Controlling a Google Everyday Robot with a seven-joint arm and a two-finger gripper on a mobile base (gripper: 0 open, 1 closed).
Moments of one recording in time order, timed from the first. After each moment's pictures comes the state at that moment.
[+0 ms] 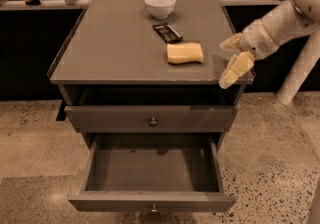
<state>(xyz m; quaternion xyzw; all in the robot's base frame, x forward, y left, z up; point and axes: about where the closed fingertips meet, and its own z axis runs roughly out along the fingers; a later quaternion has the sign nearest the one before) 0.622 -0.196 0.847 -0.57 0.75 0.22 0.27</state>
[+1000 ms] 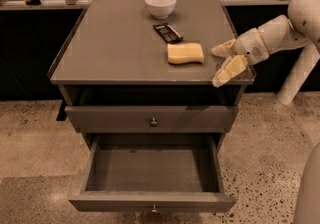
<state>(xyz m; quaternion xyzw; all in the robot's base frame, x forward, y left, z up) 0.642 -0.185 0.829 -0.53 0.72 0.30 0.31</state>
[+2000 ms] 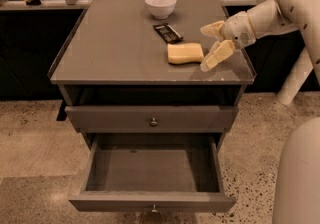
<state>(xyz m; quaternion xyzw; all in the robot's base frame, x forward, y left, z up) 0.678 -0.149 0.867 -0.57 0.67 0.29 0.37</state>
